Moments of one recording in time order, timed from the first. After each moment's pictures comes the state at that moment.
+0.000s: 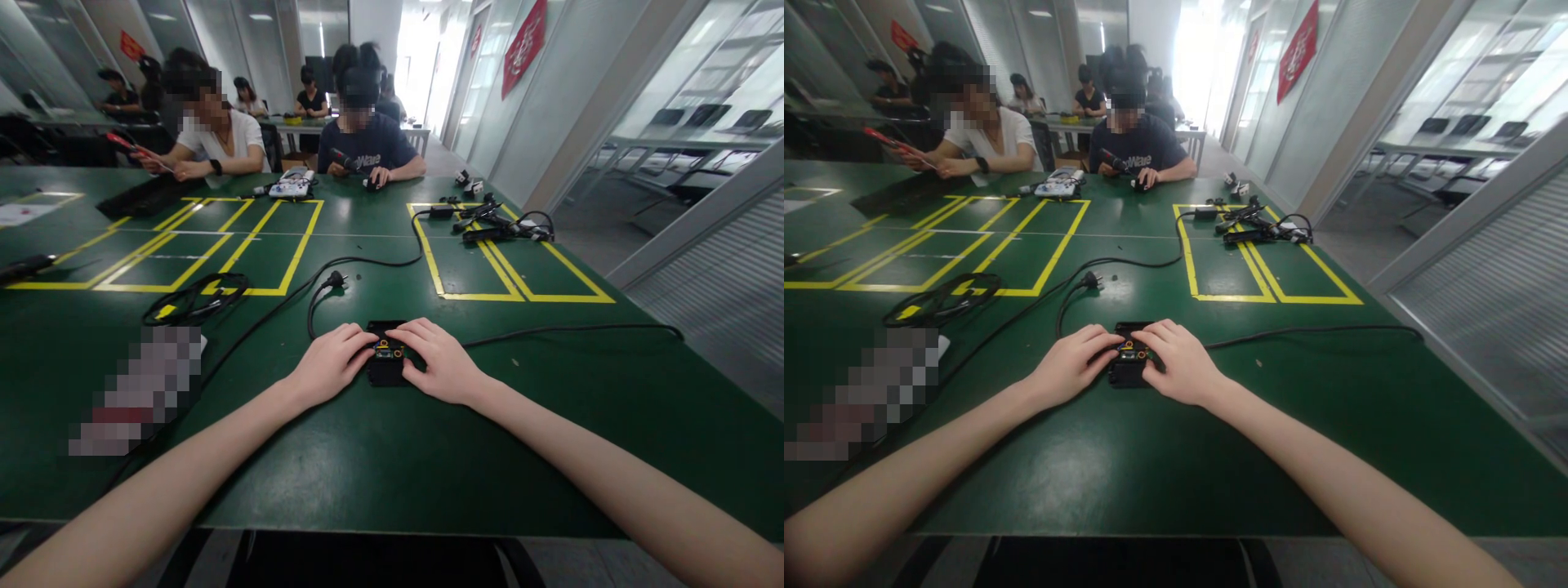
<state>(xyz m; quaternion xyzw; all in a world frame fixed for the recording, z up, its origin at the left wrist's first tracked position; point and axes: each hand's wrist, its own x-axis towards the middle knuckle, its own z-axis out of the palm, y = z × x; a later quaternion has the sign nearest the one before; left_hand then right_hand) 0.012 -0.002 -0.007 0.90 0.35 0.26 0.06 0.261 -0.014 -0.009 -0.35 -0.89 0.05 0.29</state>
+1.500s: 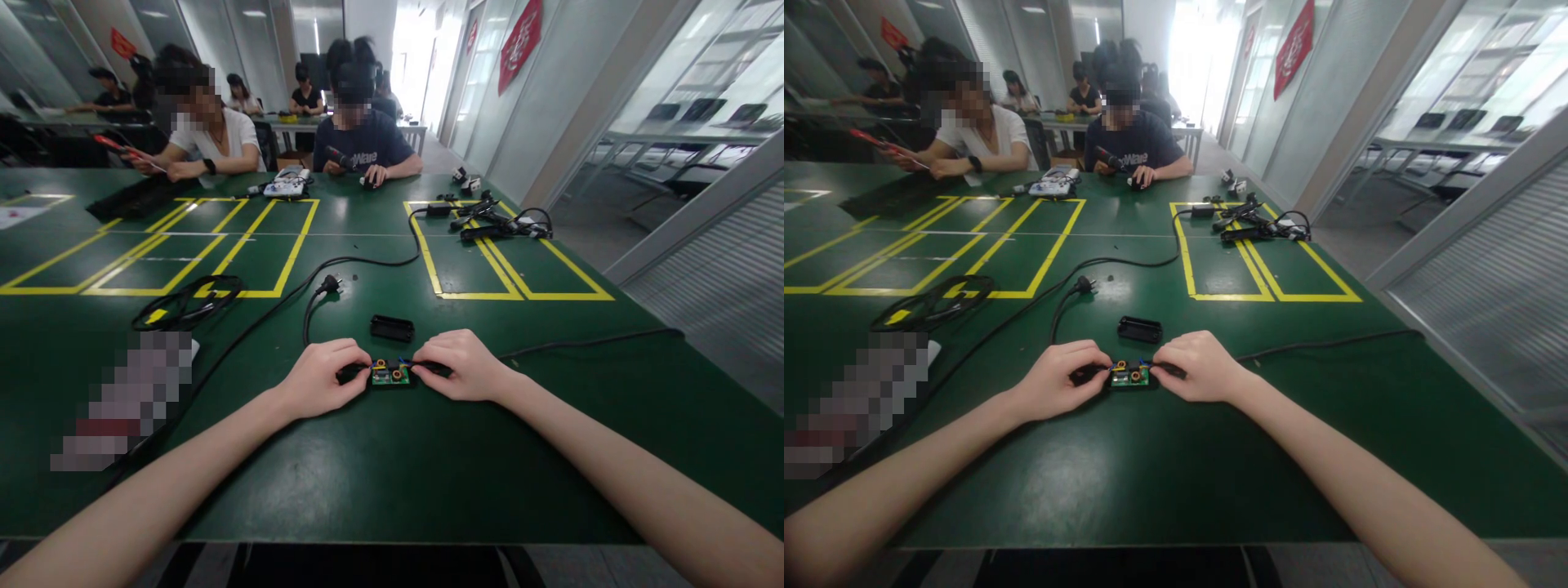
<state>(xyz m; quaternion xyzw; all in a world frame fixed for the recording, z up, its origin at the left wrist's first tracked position) 0.008 -0.016 0.009 0.89 0.30 0.30 0.16 0.294 -0.012 0.009 -0.25 -0.93 0.03 0.27</state>
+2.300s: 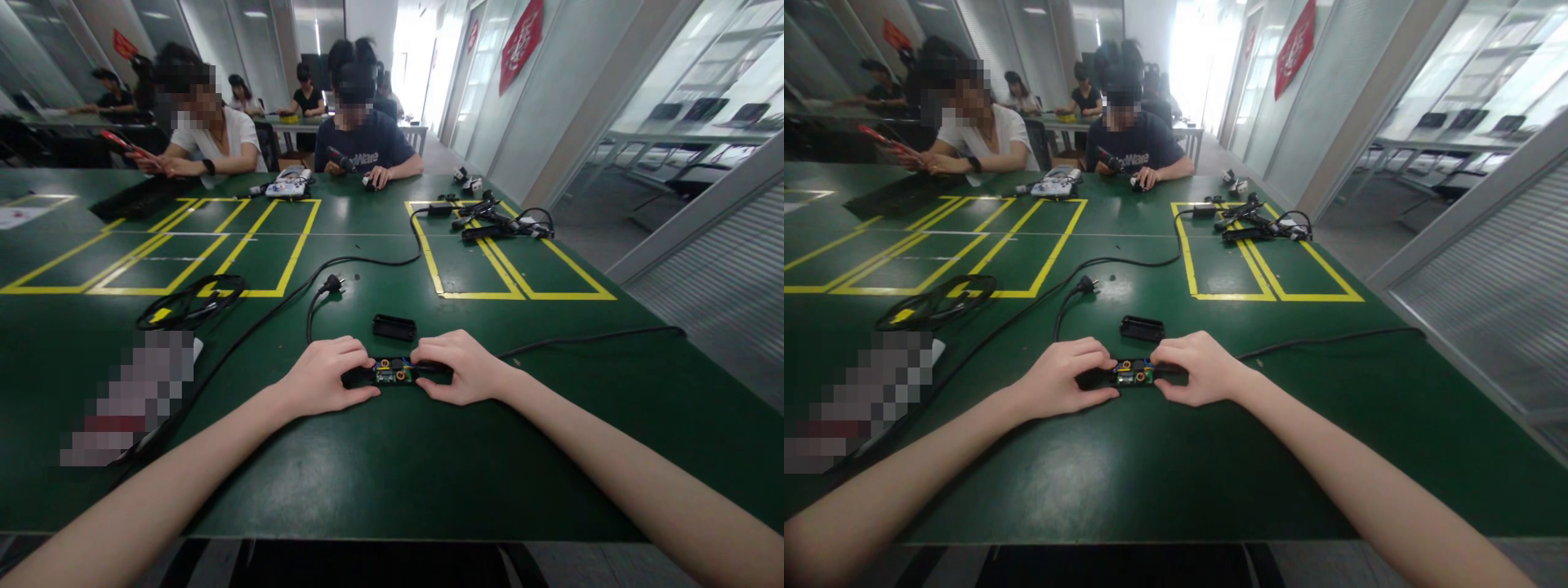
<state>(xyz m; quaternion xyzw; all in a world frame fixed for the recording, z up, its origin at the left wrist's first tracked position) 0.003 -0.009 0.006 0.93 0.27 0.24 0.11 0.294 -0.011 0.008 -0.25 -0.93 0.09 0.25</state>
